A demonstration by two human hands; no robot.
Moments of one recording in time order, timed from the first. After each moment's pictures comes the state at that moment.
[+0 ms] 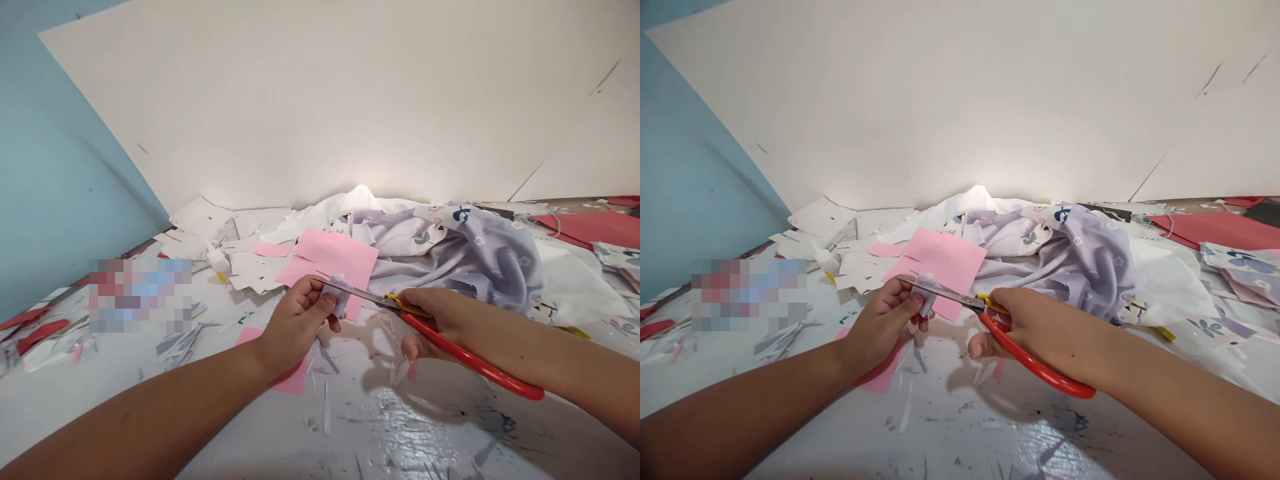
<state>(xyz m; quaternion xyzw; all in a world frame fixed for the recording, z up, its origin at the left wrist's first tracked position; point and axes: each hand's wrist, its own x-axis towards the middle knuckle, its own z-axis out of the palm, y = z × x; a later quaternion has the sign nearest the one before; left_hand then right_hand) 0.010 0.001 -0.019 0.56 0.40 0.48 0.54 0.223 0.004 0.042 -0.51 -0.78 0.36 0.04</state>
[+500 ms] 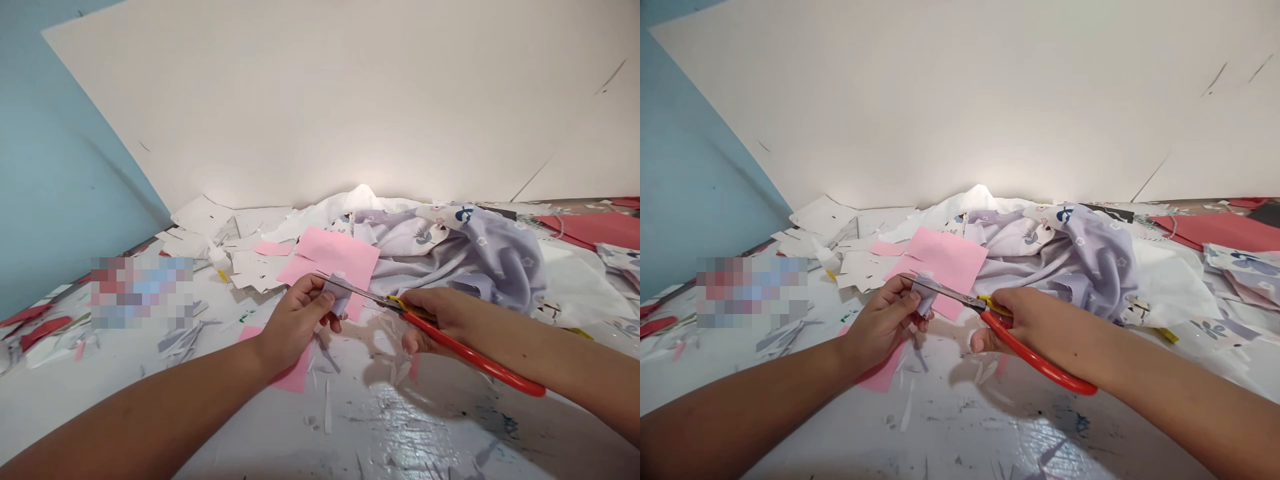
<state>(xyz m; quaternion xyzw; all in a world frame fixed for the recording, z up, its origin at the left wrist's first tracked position) 0.006 0.003 -0.019 0.53 0.37 0.48 0.59 0.224 0.007 0.041 -0.52 -0.77 0.37 0.03</state>
